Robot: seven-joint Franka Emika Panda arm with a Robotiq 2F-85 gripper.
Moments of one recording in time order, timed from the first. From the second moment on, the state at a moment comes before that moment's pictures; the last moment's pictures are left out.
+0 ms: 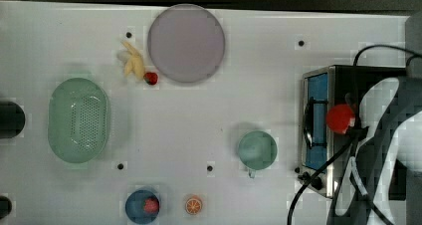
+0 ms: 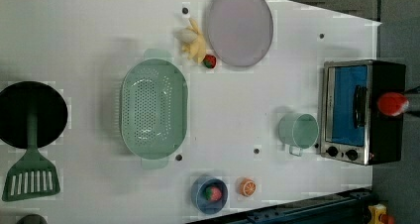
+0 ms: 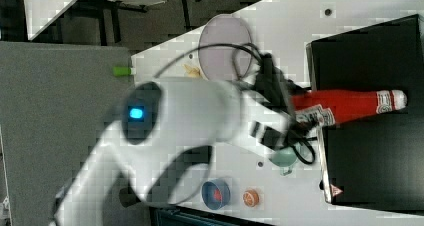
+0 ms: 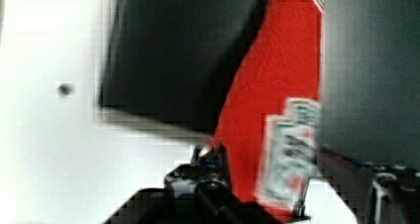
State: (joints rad) arm -0.13 0.28 -0.53 -1.69 0.14 0.33 -0.19
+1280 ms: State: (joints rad) arm 0.13 0.15 -0.11 -1.93 0.07 0.39 -0.44
